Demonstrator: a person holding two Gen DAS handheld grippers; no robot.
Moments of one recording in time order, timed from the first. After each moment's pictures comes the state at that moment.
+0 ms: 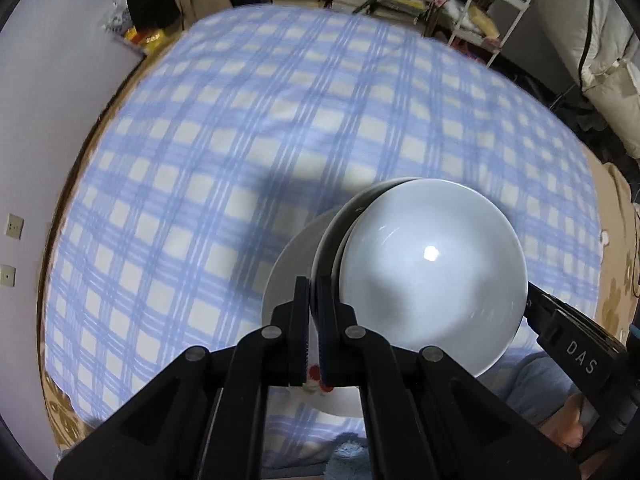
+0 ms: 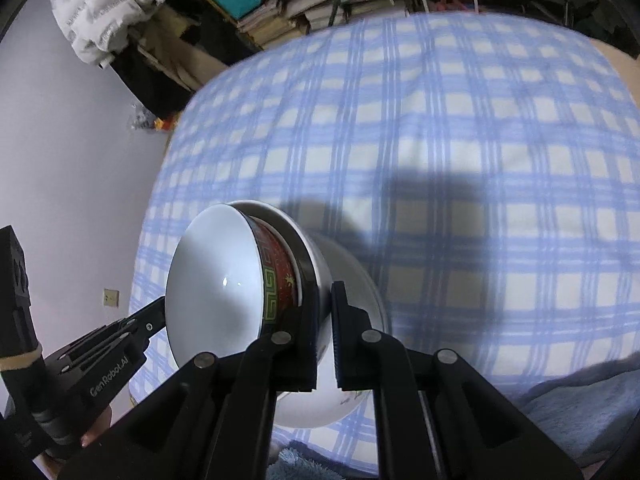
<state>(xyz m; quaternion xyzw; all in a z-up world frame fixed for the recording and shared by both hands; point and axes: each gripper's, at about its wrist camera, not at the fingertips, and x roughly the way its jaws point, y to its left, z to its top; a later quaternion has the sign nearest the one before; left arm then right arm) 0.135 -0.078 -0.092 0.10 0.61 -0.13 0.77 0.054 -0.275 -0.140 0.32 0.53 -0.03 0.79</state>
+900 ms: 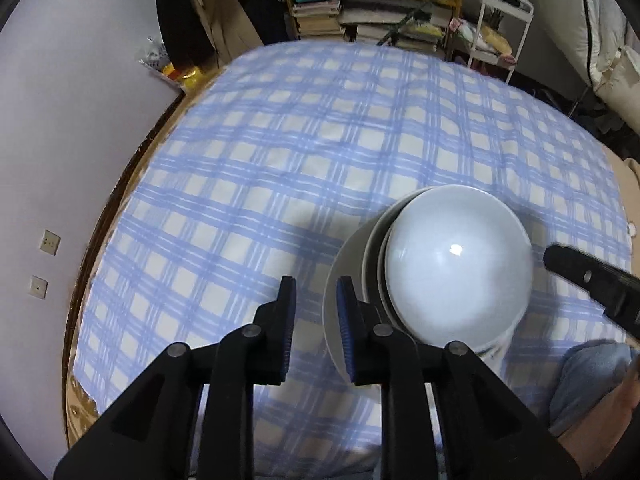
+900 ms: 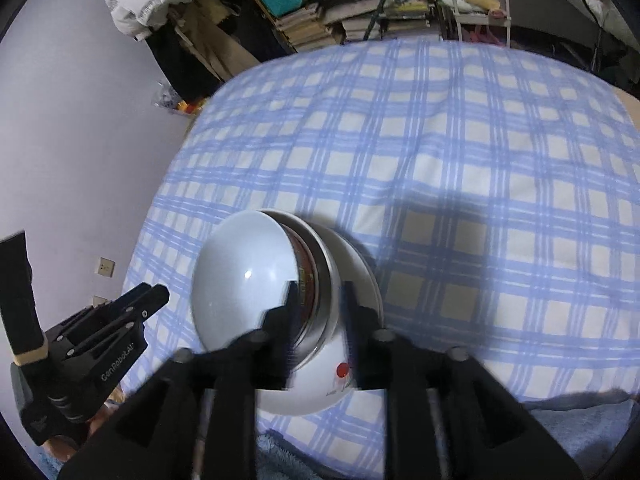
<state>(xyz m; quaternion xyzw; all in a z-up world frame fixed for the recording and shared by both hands) 0.100 -0.052 -0.069 0.14 0.53 -0.09 0.83 0.039 -0.271 -0.114 0.26 0.50 0.01 0.83</state>
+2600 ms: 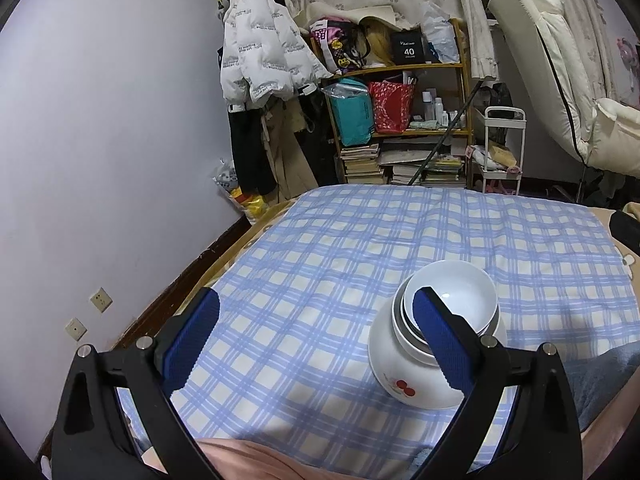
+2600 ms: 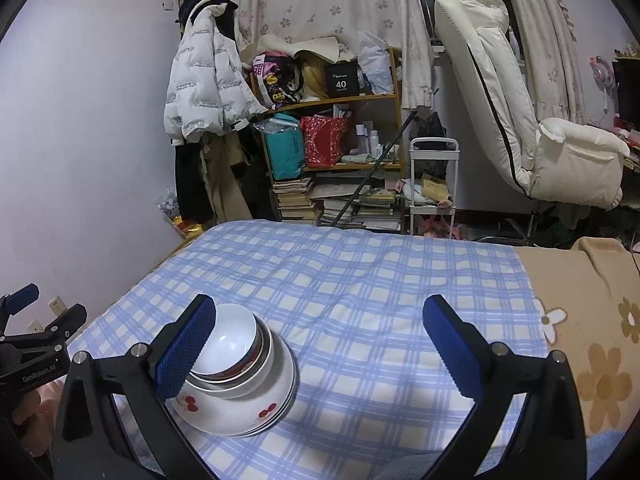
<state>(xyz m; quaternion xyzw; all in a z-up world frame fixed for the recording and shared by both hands) -0.032 -0.013 0.008 0.13 0.27 -0.05 0.95 -0.101 -0.274 -0.021 0.10 0.22 -0.08 0.97</state>
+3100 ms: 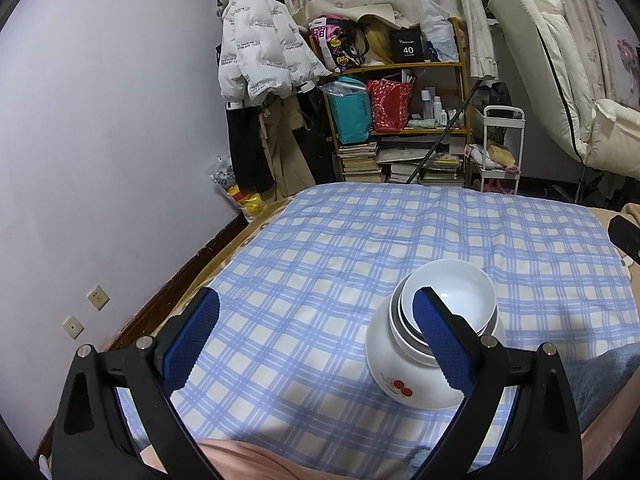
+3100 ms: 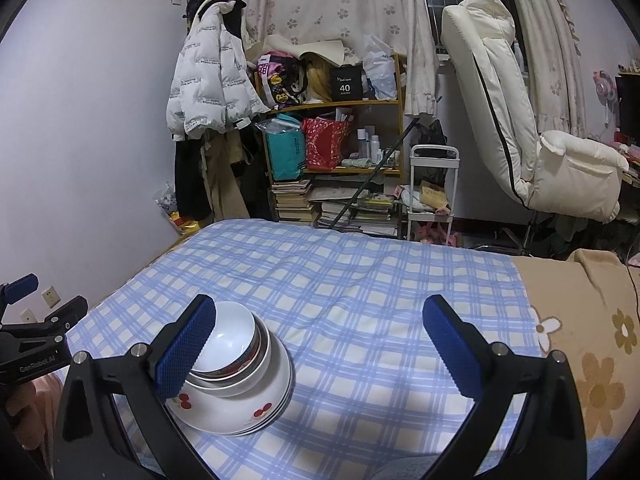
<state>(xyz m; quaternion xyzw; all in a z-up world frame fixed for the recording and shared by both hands) -0.028 -0.015 0.006 0.13 0.27 -0.05 0.95 -0.101 -0.273 -0.021 0.08 0.22 -0.09 0.97</state>
